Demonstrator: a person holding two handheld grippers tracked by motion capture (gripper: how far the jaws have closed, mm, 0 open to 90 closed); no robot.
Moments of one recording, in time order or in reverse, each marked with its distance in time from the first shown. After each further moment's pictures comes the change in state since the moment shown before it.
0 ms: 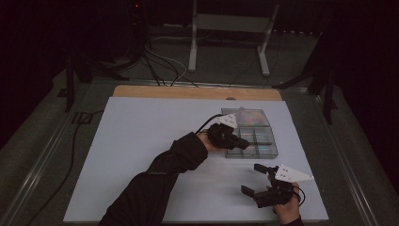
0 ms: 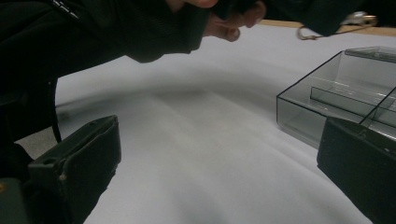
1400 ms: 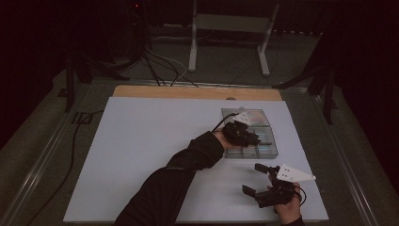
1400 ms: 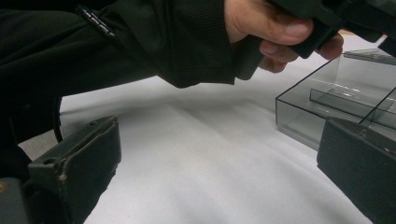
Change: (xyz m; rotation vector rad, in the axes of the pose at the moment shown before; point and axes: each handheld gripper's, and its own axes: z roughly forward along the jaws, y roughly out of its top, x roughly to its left) left arm 0.028 0.003 0.051 0.006 0.097 -0.077; right arm -0.002 0.000 -0.003 -0.015 0.009 0.010
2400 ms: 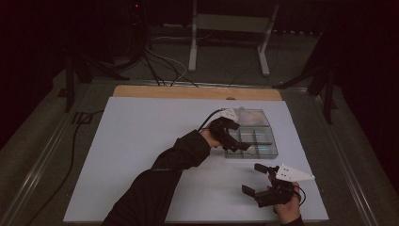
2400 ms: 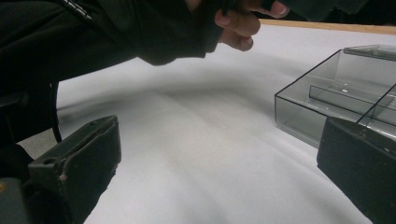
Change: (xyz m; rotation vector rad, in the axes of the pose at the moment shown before) left arm 0.000 -0.007 -0.050 -0.017 0.004 -0.026; right arm -0.001 -0.001 0.002 0.013 -0.003 0.001
